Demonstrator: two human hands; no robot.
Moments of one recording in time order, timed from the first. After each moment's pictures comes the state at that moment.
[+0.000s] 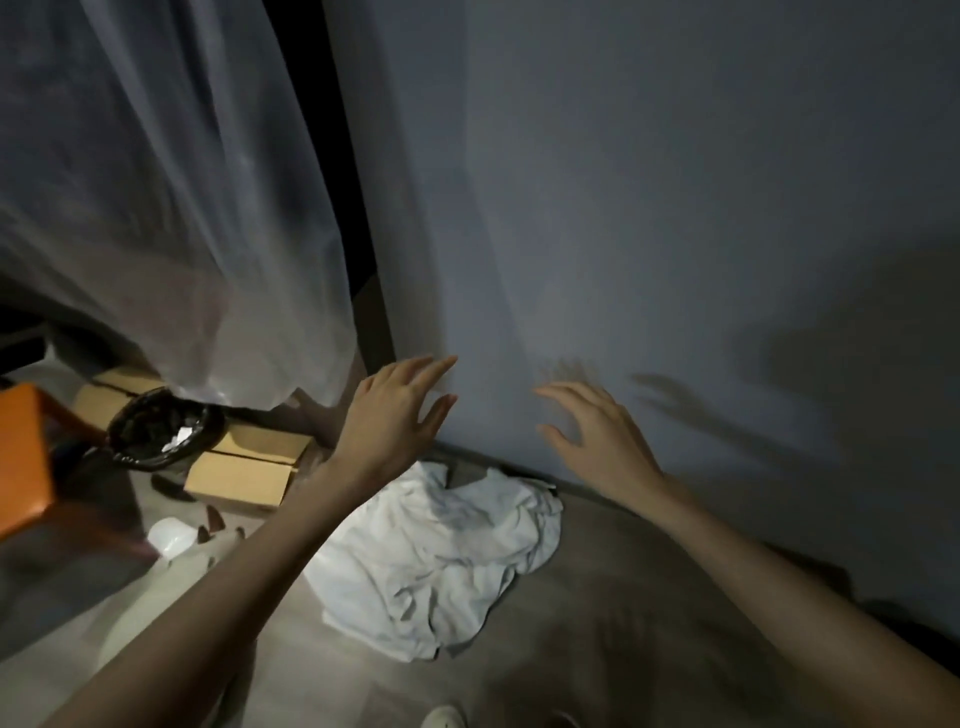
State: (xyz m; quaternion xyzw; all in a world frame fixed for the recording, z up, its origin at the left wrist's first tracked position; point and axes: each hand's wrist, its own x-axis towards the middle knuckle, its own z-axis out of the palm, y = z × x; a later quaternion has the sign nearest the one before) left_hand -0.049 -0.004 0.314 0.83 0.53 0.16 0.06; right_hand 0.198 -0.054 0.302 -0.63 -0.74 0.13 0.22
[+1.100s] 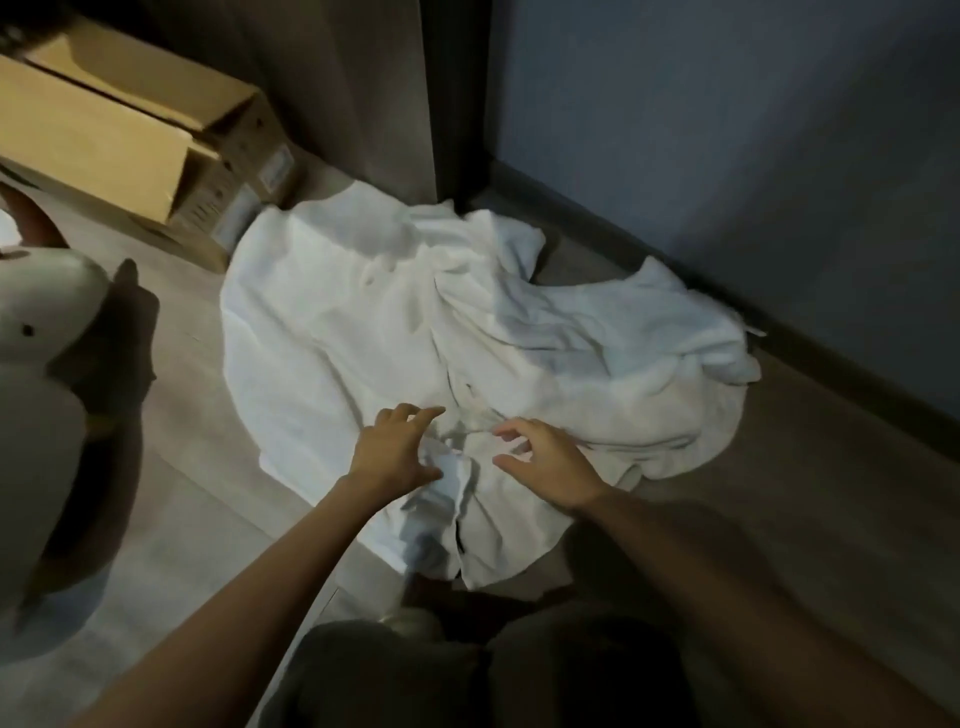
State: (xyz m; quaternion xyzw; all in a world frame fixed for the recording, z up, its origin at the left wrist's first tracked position) left_hand -0.149 0.035 -0.473 0.67 0.65 -0.12 0.33; right_hand 0.065 0.044 -0.470 -0.58 -0.64 0.50 0.02
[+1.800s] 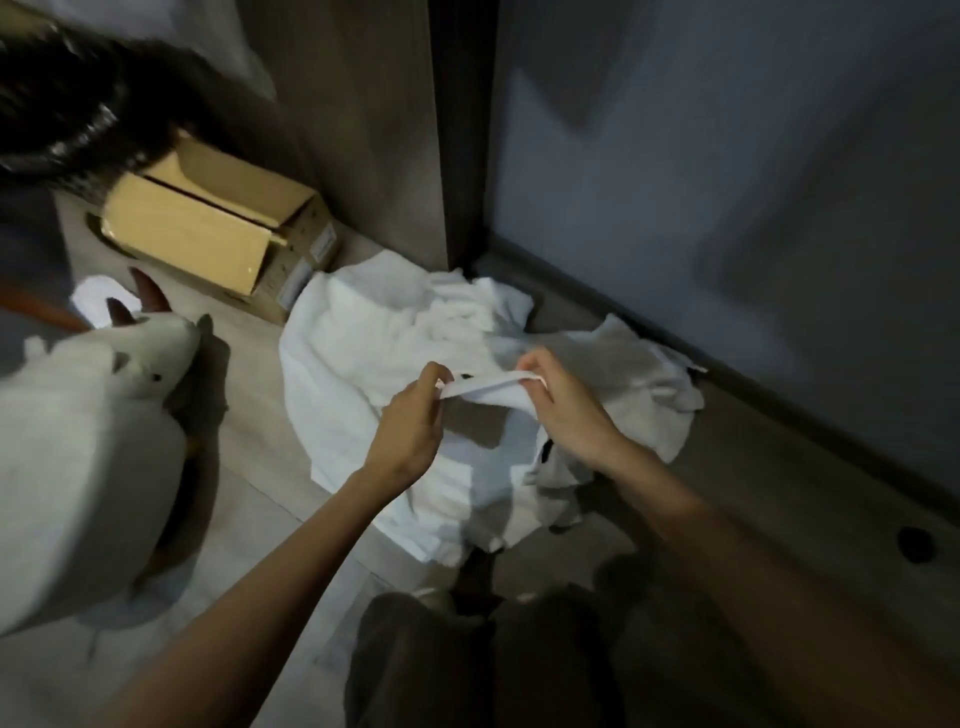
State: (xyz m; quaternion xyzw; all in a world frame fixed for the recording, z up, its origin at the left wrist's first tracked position) left_hand -0.135 0.056 -0.273 0.64 0.67 0.17 0.33; right_hand 0.058 0.091 -0.241 -0.58 -0.66 0.46 0.15
